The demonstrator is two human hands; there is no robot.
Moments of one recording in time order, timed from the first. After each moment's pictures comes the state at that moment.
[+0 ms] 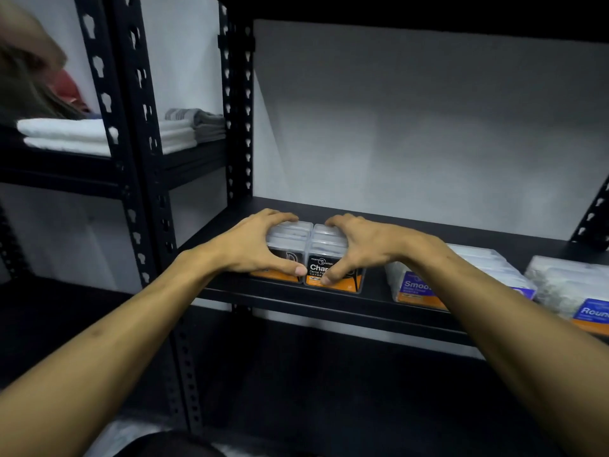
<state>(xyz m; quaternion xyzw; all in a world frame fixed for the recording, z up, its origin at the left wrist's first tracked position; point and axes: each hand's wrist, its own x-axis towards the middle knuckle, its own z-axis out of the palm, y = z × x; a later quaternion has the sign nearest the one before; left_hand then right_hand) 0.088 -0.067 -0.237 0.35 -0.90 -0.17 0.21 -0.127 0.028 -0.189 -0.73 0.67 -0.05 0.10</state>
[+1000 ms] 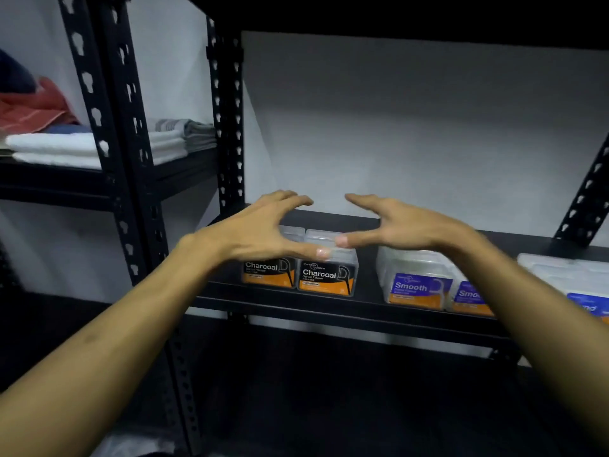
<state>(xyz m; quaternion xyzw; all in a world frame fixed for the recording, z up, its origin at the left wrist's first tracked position) 0.071 -0.032 -0.187 0.33 -0.93 -0.10 0.16 -0.157 0.067 -0.157 -0.71 0.68 -0.14 0.10</state>
